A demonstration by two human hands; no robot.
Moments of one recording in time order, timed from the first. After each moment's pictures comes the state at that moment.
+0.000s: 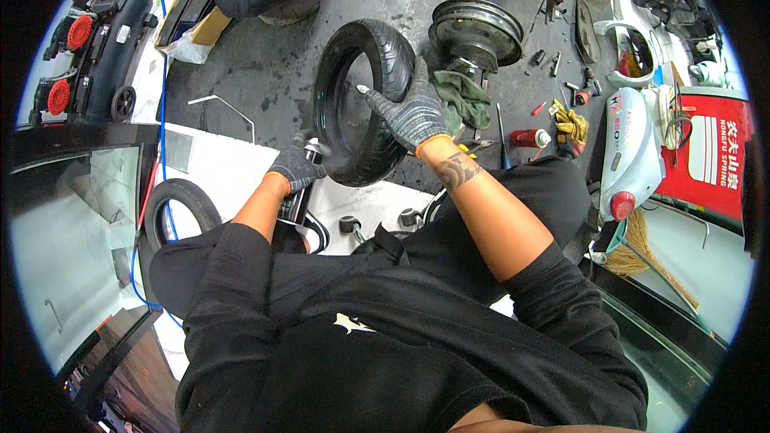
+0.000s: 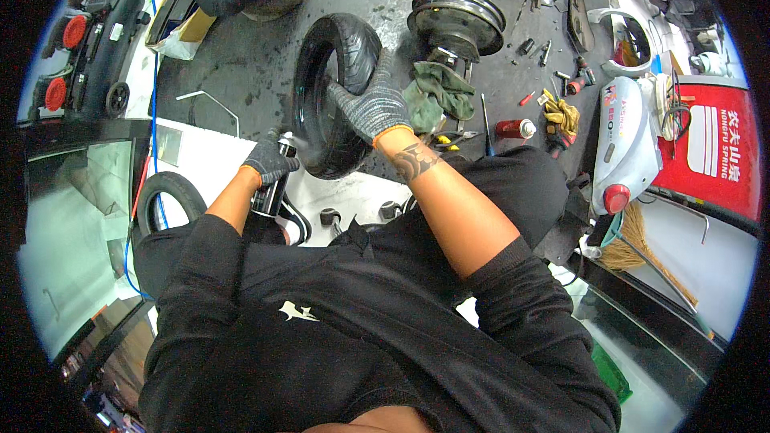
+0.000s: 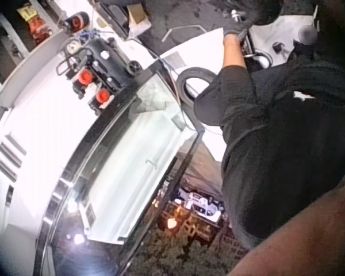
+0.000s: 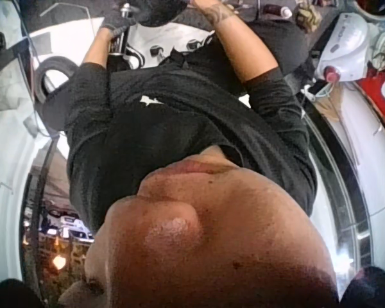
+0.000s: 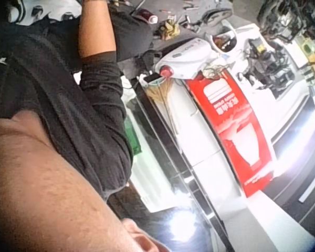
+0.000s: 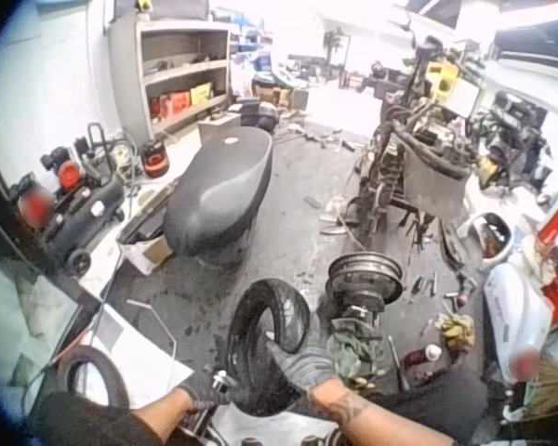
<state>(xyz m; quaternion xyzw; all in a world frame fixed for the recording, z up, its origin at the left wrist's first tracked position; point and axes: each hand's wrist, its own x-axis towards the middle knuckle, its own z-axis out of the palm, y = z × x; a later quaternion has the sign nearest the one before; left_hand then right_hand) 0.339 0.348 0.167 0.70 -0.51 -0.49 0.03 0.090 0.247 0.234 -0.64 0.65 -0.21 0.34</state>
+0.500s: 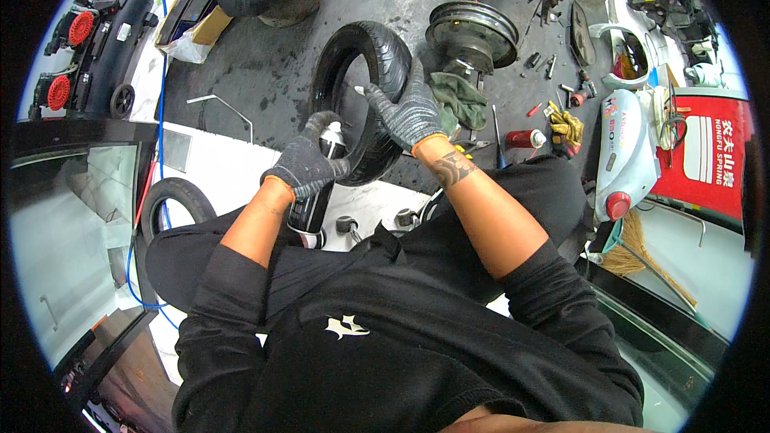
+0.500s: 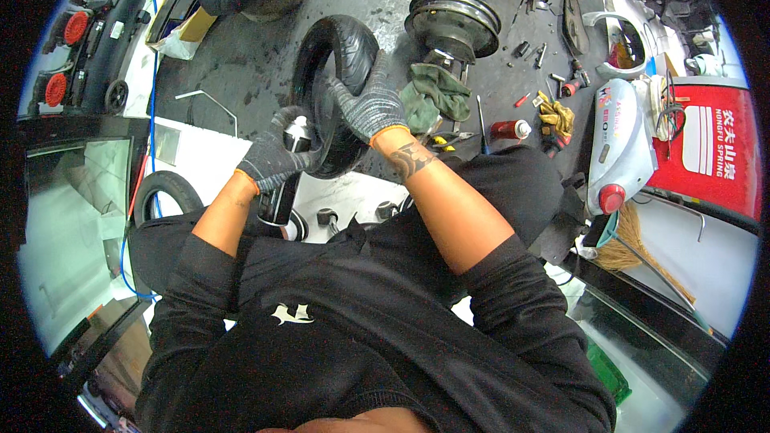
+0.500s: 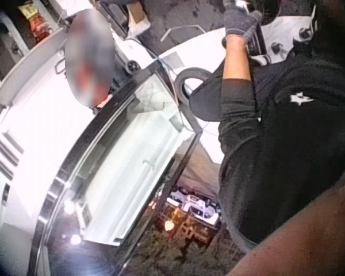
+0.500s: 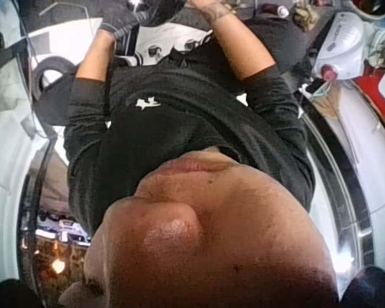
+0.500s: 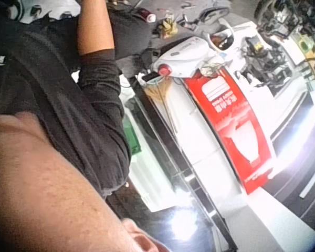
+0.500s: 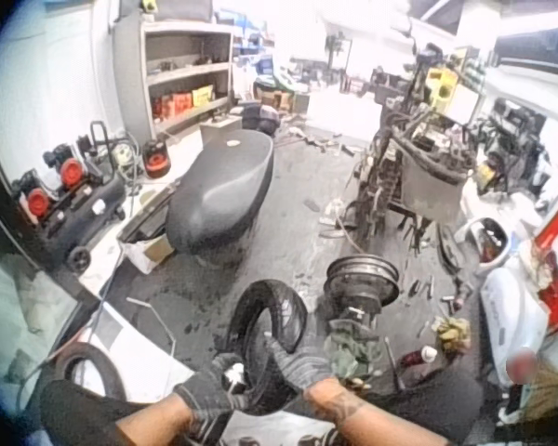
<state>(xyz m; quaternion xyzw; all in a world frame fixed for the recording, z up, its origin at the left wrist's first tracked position) 0.307 0.348 0.232 0.62 -0.56 -0.51 0.21 0.090 0.254 0.238 -0.65 0.65 -0.21 0.34</state>
